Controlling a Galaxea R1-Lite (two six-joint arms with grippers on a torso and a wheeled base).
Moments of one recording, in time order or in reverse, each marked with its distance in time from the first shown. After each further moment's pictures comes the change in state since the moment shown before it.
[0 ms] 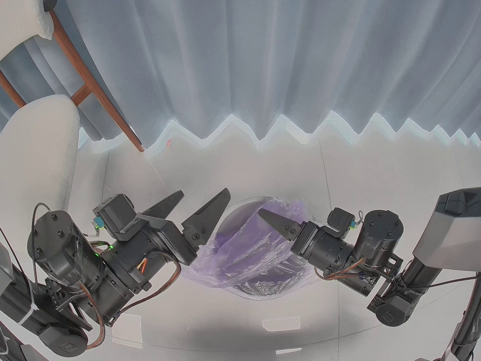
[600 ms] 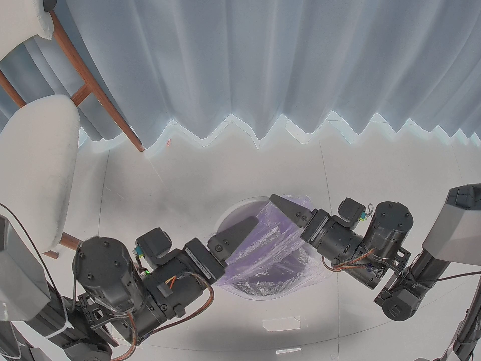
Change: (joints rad) left arm -0.100 0.133 -0.009 0.029 -0.027 -0.650; right arm -0.033 -0.039 0.000 -0.001 -0.029 0.001
